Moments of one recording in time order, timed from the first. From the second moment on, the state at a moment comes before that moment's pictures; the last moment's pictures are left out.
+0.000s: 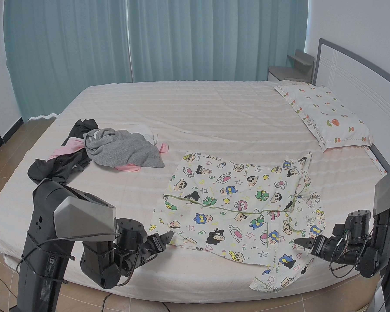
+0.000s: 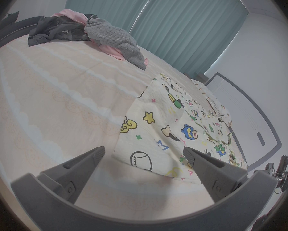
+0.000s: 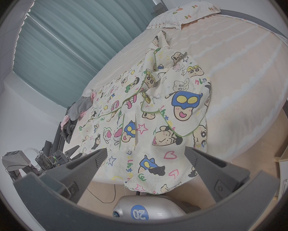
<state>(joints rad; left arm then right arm) -0.46 2.53 -0.57 -1.37 0.12 -0.70 0.09 2.23 -0.02 -1.50 0.24 0.58</state>
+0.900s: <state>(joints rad) -0.47 2.48 -0.50 -1.34 0.22 -0.69 0.09 2.29 -0.02 -1.48 0.24 0.49</state>
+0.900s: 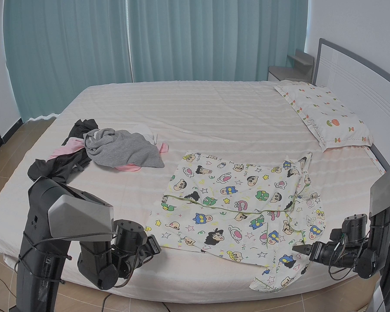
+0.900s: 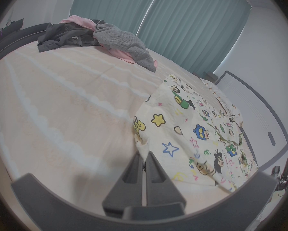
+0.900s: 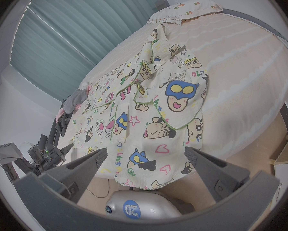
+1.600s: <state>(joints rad) -0.50 2.38 -0.28 -1.32 0.22 -0.55 0.07 2.36 -0.02 -1.33 0.18 0.14</state>
